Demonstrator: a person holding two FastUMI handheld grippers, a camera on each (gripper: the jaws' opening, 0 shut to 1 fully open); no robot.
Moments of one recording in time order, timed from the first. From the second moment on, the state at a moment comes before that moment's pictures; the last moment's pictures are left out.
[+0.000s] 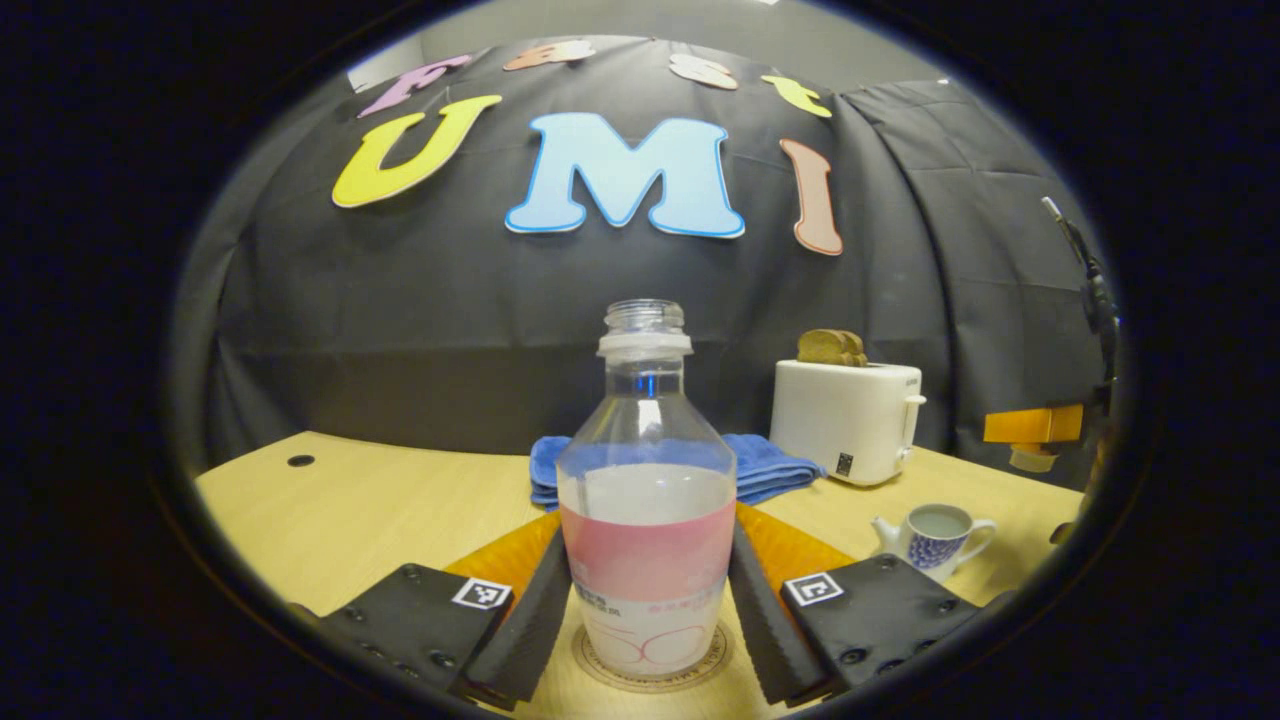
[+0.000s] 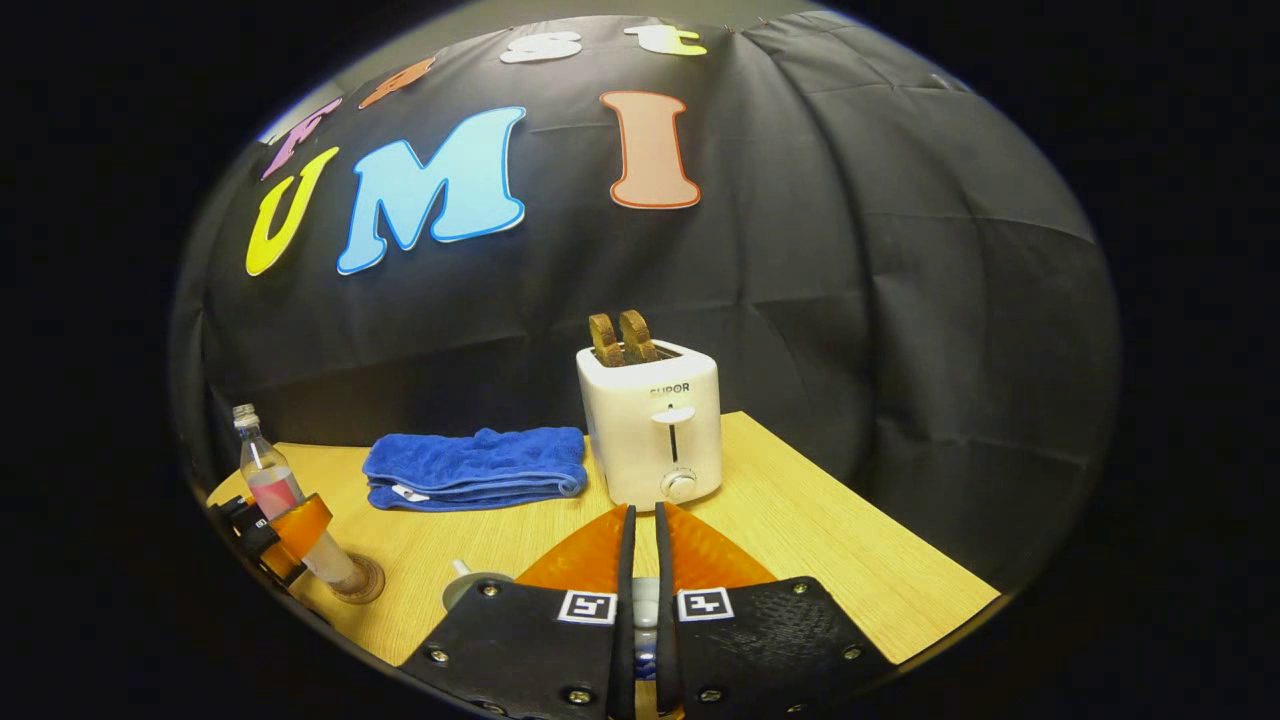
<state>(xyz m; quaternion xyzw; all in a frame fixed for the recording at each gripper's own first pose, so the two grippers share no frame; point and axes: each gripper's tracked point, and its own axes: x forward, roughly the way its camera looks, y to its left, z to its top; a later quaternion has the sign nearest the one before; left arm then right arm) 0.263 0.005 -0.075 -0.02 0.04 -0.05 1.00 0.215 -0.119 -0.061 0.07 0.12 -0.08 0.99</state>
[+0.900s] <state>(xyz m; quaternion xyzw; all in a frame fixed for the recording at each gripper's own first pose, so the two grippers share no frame) 0.252 0.010 -0.066 -0.02 0.03 -0.05 1.00 0.216 -0.112 -0.061 0.07 0.12 -0.08 0.99</state>
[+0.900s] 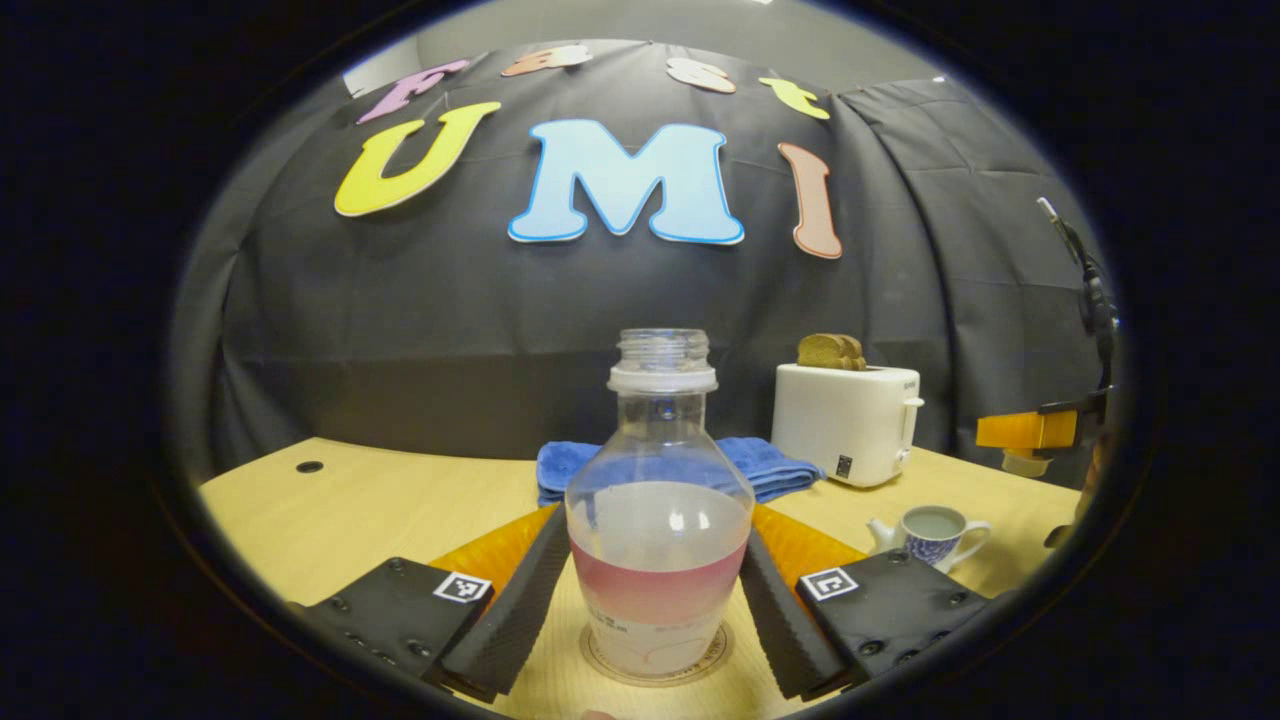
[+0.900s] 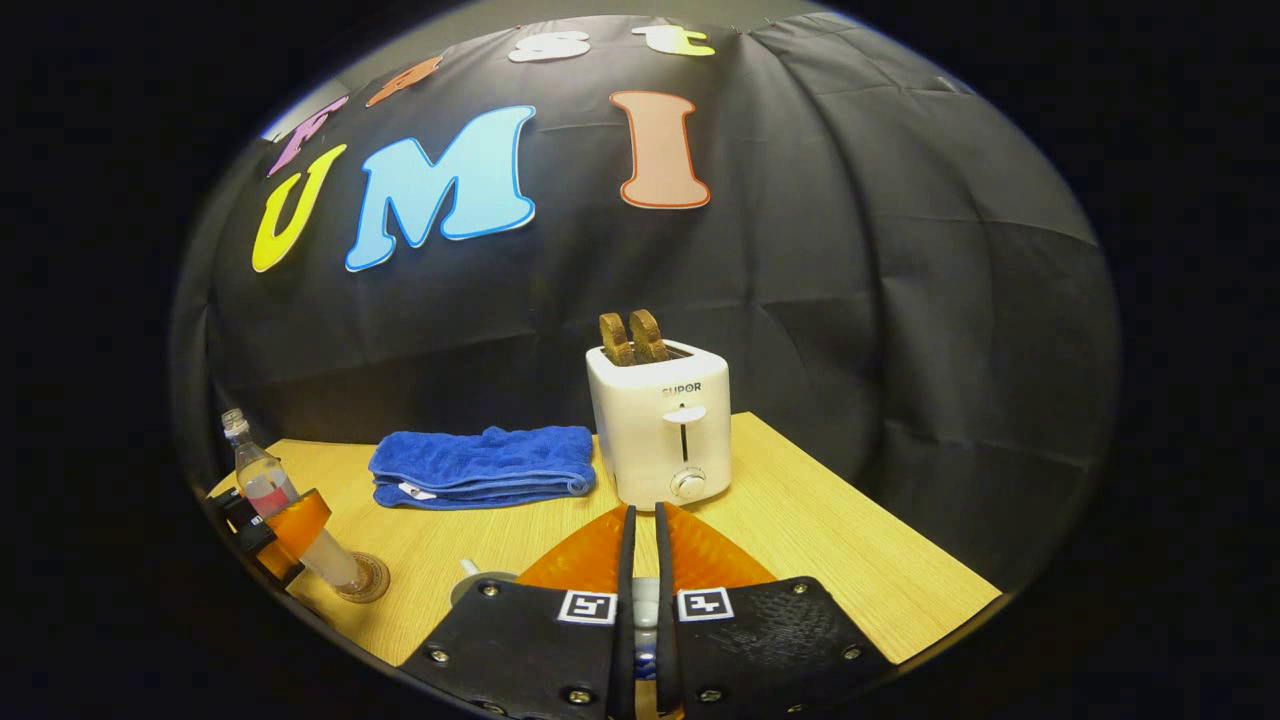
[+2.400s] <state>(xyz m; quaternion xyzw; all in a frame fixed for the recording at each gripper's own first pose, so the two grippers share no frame) 0.159 0.009 -0.023 -0.05 -0.02 -0.07 1.00 0.265 -0.008 -0.074 0.09 0.05 0.08 0.99</state>
